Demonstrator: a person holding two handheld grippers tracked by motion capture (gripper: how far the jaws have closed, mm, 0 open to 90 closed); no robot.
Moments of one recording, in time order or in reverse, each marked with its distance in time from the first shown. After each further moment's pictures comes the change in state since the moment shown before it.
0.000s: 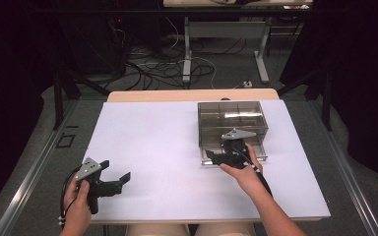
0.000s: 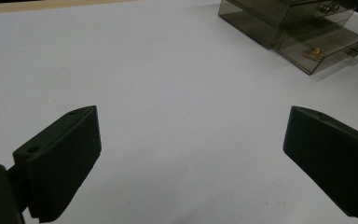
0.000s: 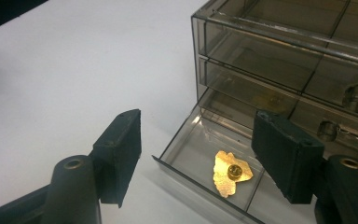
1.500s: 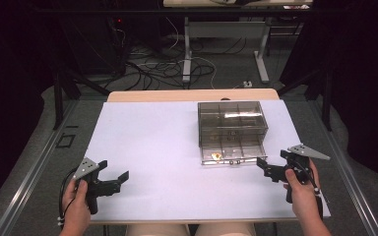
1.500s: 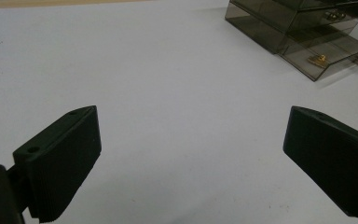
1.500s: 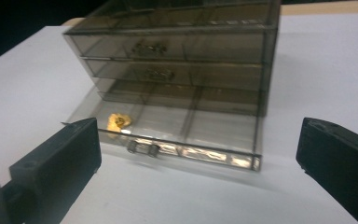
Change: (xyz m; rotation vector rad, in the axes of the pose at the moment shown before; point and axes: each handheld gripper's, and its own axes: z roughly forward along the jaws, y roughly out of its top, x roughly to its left) left arm 0.003 -0.001 -0.001 -0.009 0.012 -0.045; right arm -0.083 -0.070 -0.110 -0.166 -0.179 0.215
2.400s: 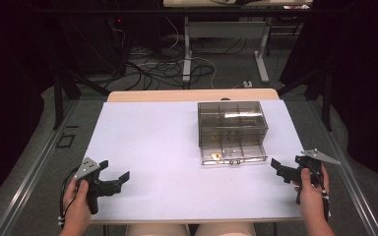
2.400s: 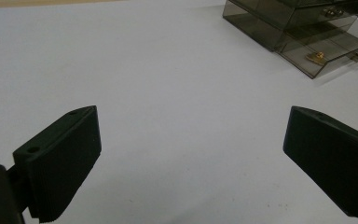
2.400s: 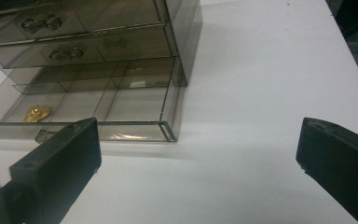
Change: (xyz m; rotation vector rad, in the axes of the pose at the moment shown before) left arm 0.000 0.001 0.001 0.010 -0.010 0.014; right arm -0.051 -0.025 0.004 0.010 -0.135 0.097
